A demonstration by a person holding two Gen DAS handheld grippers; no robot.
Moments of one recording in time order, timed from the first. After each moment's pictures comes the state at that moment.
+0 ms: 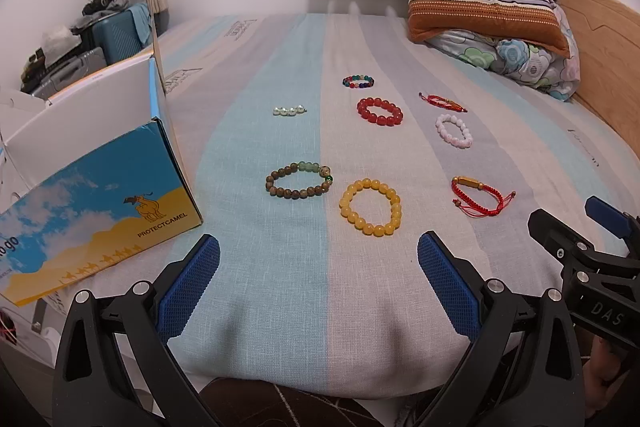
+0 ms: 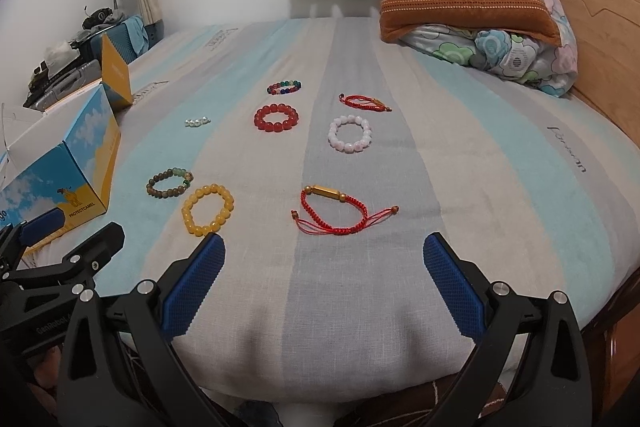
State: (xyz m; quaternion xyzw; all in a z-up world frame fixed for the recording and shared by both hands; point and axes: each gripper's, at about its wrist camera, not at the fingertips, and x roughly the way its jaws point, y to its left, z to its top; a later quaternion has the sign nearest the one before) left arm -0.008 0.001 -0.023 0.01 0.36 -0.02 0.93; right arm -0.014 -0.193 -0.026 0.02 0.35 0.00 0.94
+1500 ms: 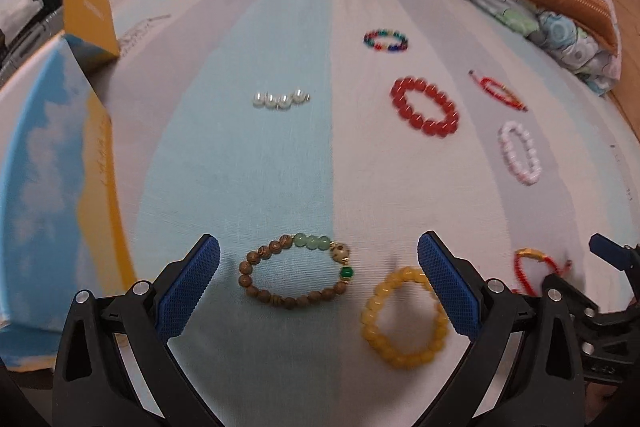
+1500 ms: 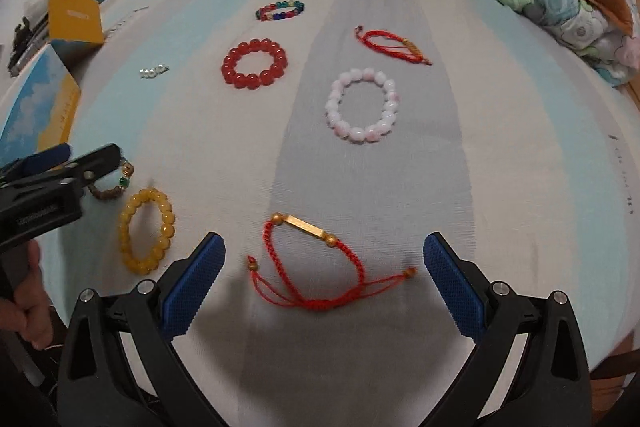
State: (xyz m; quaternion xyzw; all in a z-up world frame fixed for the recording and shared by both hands) left arm 0.159 0.005 -0.063 0.00 0.50 -0.02 0.87; right arm 0.123 -0.207 -0.068 -0.01 0.51 0.05 0.86
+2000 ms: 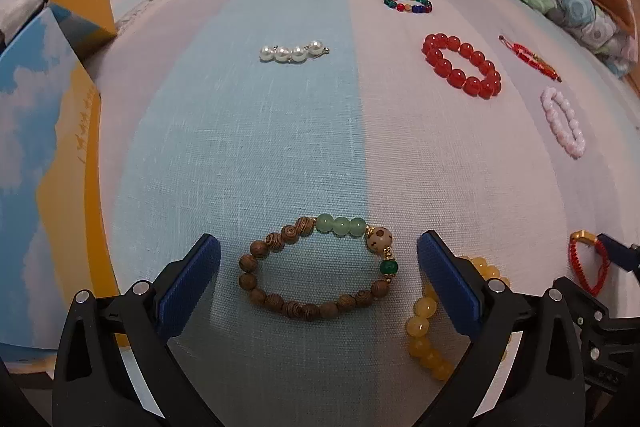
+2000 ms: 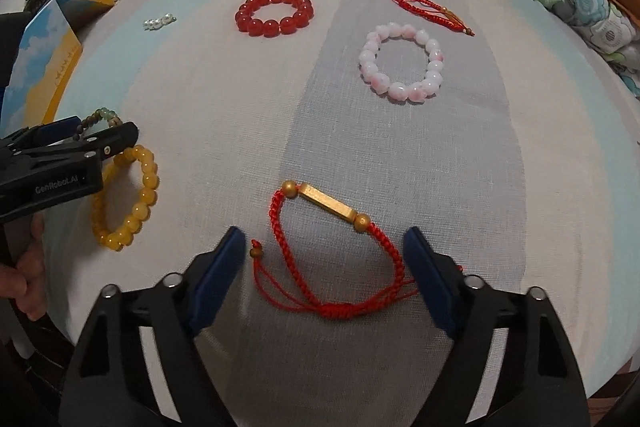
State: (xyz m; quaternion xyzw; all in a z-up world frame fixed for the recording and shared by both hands) left arm 0.163 0.010 -0.101 0.01 0.52 0.00 0.86; right arm 0.126 -0.191 -0.106 -0.04 0.53 0.08 0.84
